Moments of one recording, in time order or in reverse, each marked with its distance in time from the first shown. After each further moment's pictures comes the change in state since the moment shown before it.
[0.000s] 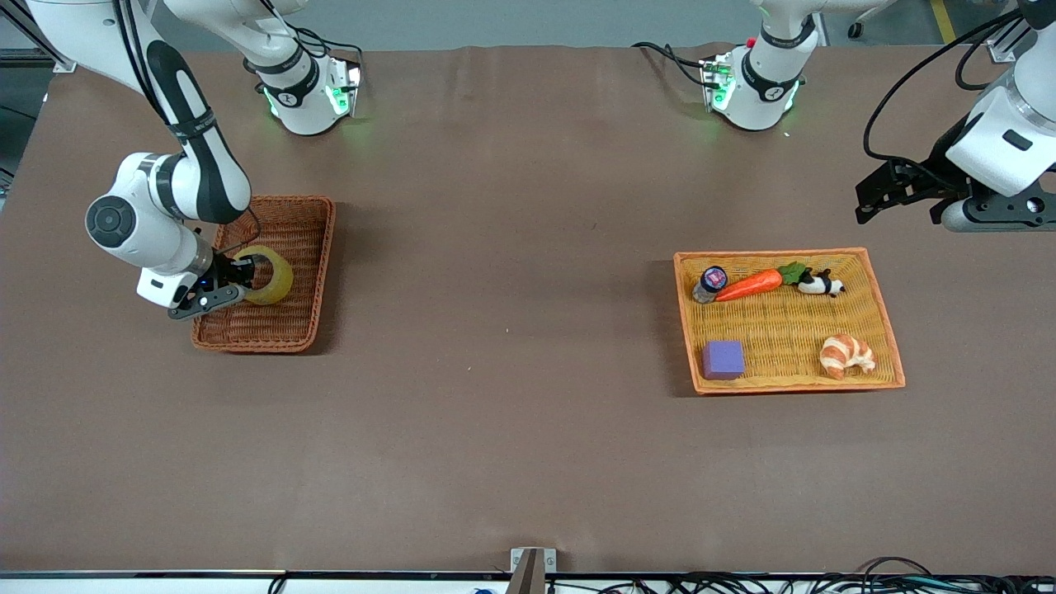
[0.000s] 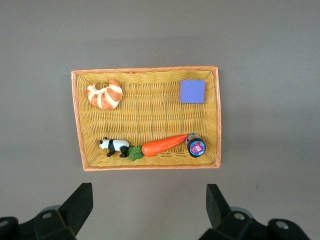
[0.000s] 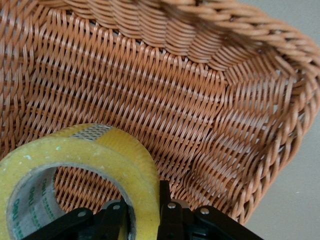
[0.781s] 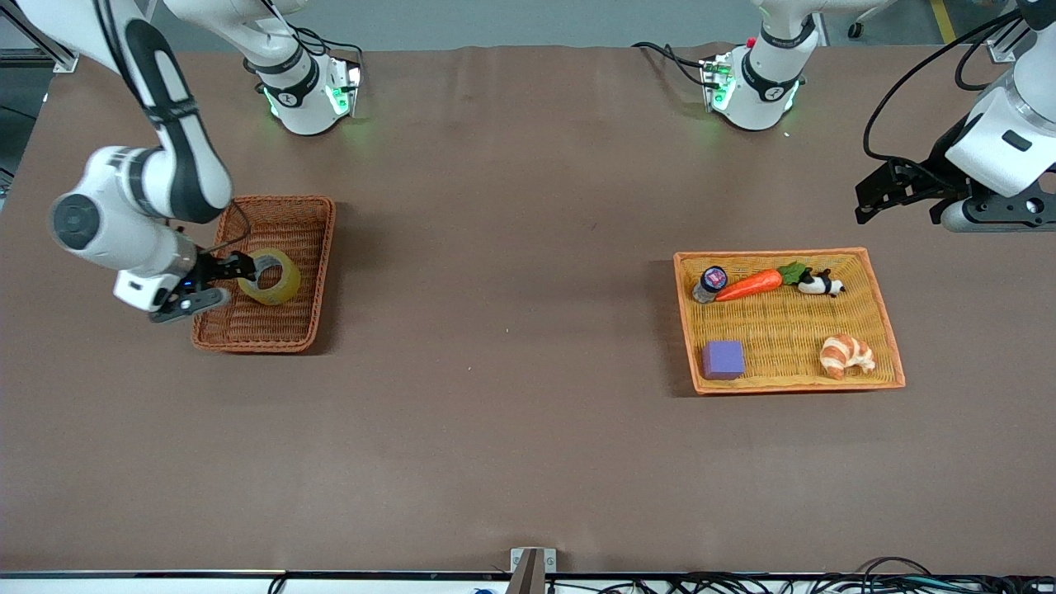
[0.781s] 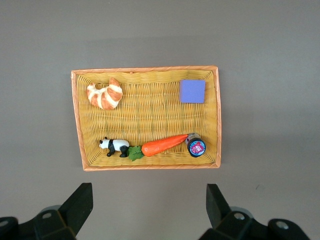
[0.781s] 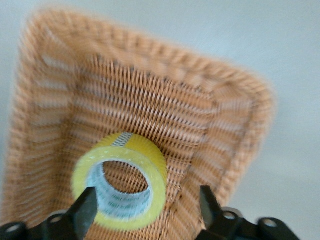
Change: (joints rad) left arm 0.000 0.000 0.000 -0.001 0.000 0.001 0.000; right arm -0.005 -0.084 0.005 0.213 0.044 -0.317 0.052
